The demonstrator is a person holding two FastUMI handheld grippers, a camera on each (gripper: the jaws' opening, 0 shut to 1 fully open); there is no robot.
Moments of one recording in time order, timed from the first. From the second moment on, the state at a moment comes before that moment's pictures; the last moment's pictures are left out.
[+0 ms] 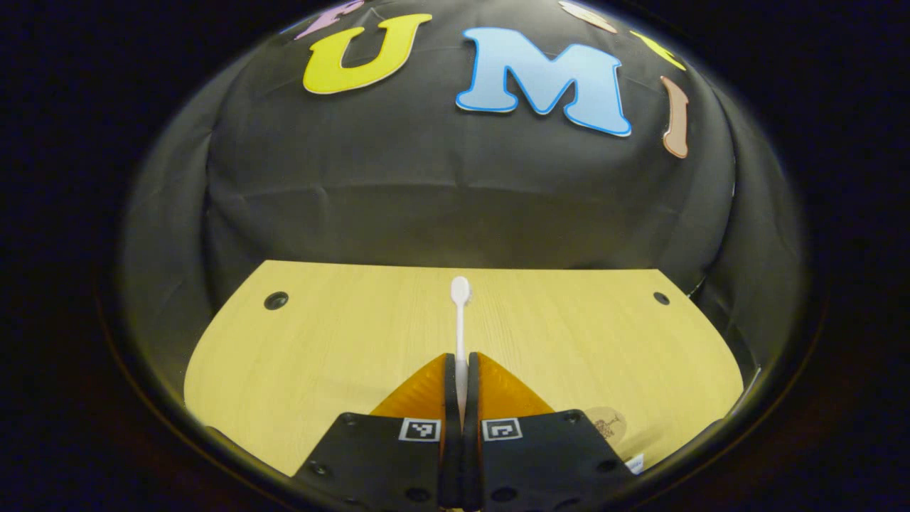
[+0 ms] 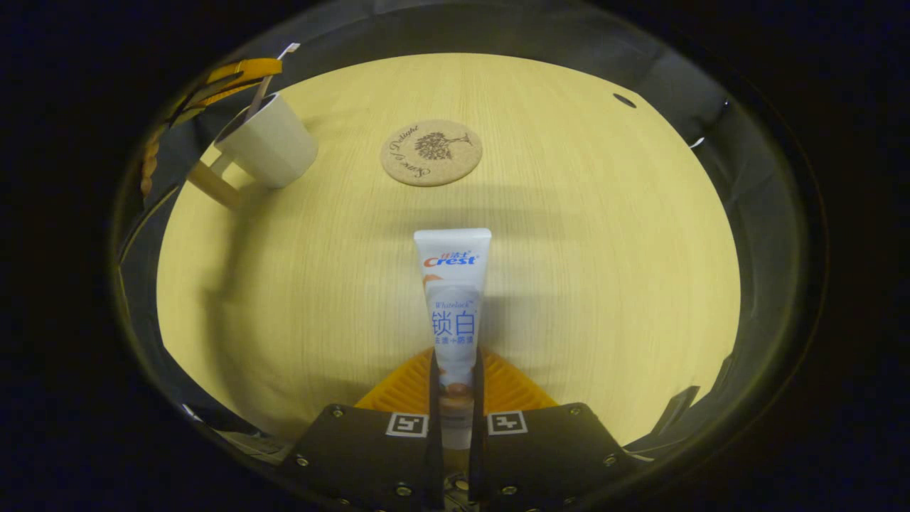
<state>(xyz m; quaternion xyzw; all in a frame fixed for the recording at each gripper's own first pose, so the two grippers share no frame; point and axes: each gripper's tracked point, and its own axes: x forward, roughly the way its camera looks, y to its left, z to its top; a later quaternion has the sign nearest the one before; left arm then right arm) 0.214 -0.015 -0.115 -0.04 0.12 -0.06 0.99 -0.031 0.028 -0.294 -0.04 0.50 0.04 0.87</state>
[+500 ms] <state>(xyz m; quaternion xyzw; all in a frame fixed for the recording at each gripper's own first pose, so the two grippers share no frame) 0.191 -0.017 -0.139 -0.06 0.15 -0.08 0.98 -0.031 0.029 -0.294 -0.03 0.49 0.03 0.87</state>
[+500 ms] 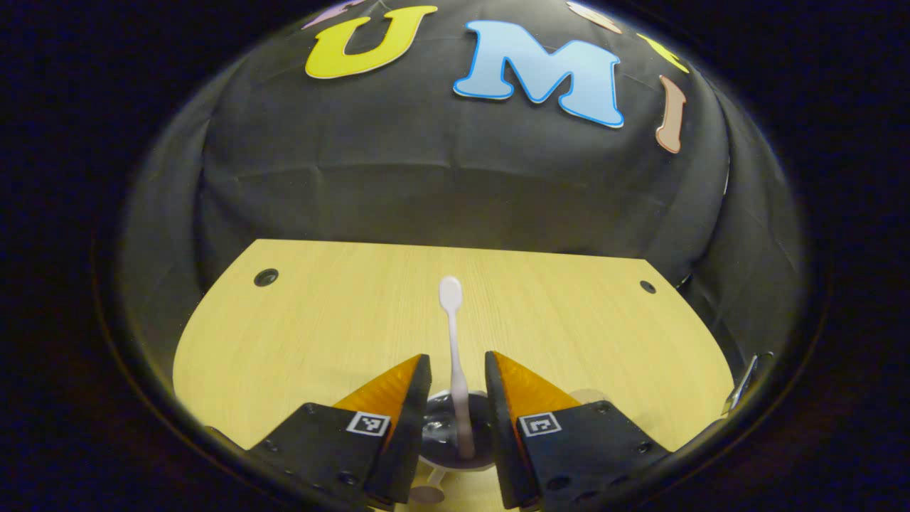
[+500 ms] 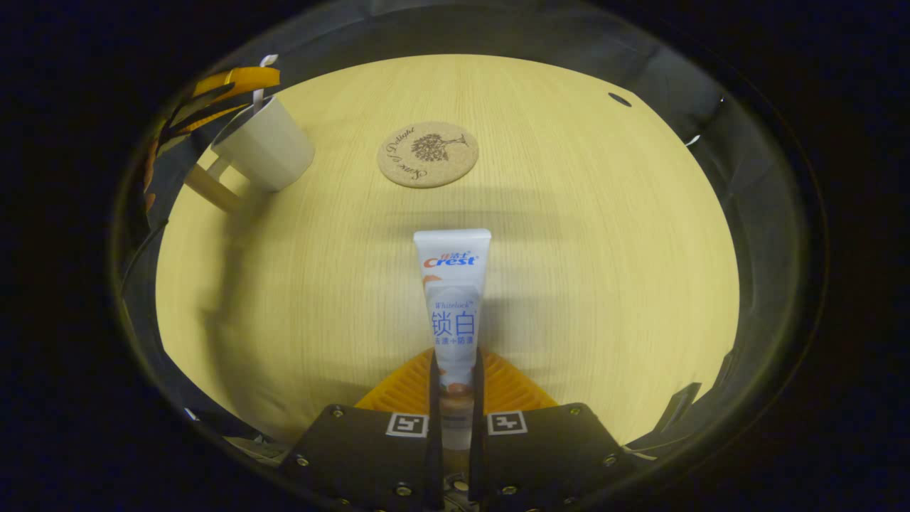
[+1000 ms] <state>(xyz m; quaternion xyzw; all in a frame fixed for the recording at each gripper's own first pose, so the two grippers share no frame) 0.149 0.005 -0.145 -0.06 0.16 -0.07 0.98 -0.025 0.033 -0.286 0.01 0.49 0.02 0.87</state>
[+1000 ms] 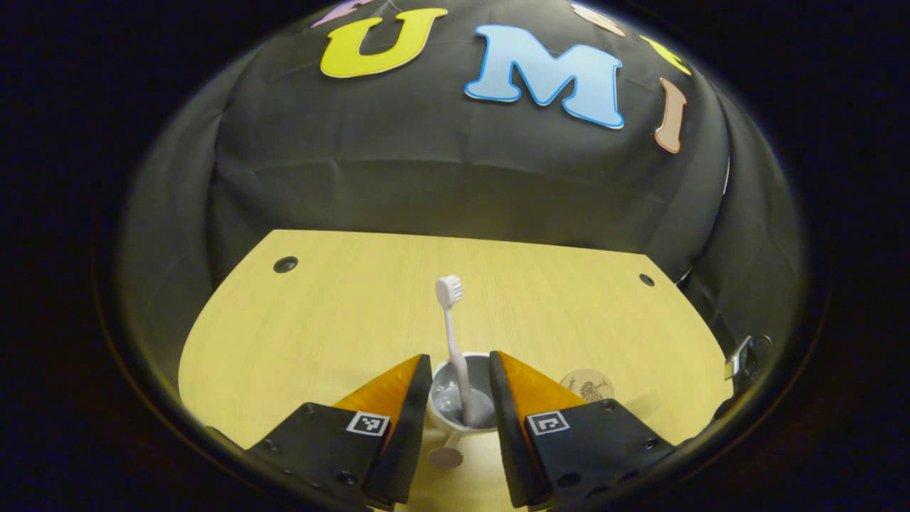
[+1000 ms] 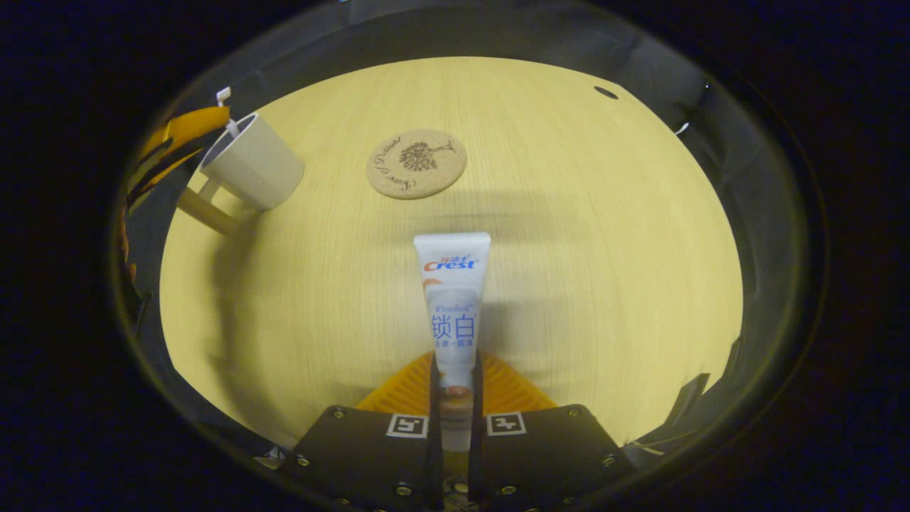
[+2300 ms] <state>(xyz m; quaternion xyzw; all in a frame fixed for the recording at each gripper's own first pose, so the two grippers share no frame) 0.072 0.148 -0.193 -0.08 0.21 0.01 0.98 0.112 0.161 -0.077 0.25 0.33 0.13 0.90</state>
